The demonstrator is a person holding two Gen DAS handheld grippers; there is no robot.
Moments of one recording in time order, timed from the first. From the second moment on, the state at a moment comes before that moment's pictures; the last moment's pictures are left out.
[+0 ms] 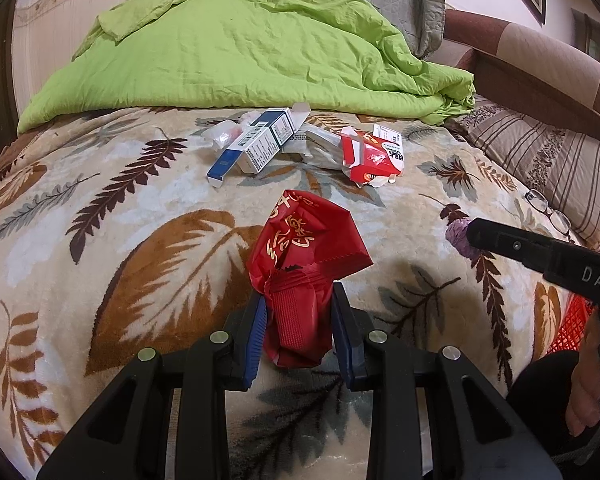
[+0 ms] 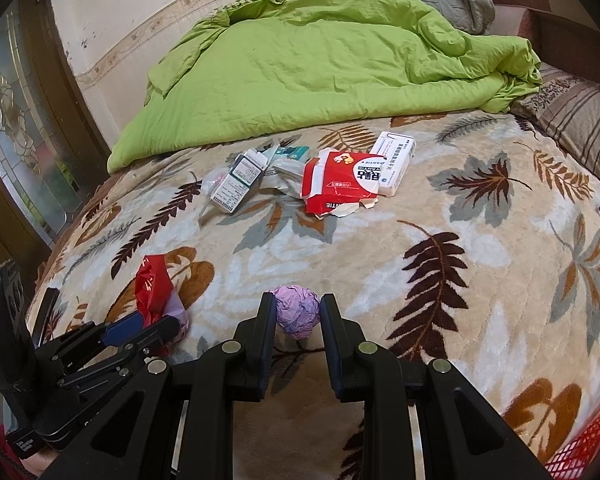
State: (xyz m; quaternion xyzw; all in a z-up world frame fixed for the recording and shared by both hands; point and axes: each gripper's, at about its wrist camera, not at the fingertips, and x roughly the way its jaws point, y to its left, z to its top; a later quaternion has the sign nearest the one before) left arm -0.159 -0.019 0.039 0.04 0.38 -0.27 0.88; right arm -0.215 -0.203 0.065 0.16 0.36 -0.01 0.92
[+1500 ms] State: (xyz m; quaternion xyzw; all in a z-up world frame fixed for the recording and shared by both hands) left arm -0.325 -0.270 0.110 0.13 0.41 -0.62 0.66; right arm -0.520 -0.427 0.097 0.37 0.24 -0.31 0.84
